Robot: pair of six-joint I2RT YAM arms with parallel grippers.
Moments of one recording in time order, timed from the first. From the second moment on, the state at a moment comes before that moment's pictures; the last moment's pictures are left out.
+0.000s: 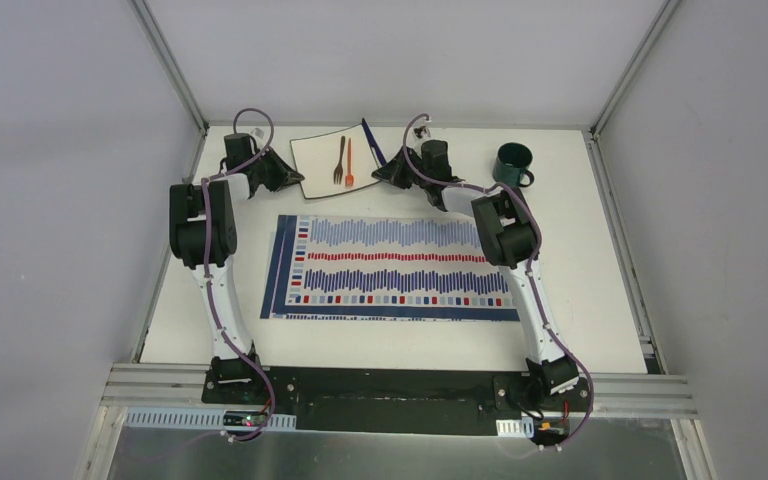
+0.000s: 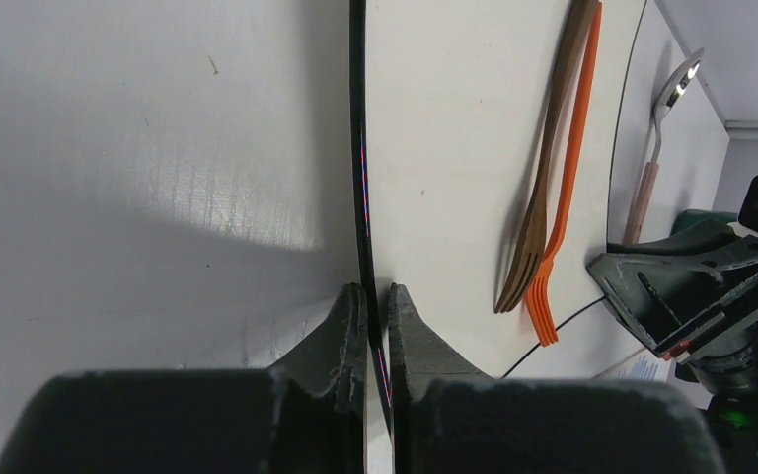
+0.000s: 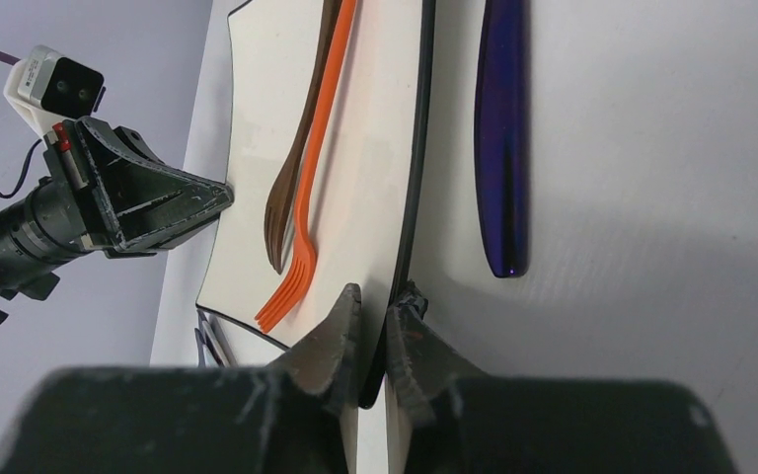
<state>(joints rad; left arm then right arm) 0.11 2.20 1.43 0.21 0.60 -0.58 0.44 2.58 1.83 0.41 -0.48 0.84</state>
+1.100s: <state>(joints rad) 0.08 2.06 1.26 0.20 0.49 -0.58 0.49 2.47 1.70 0.36 -0.44 0.75</state>
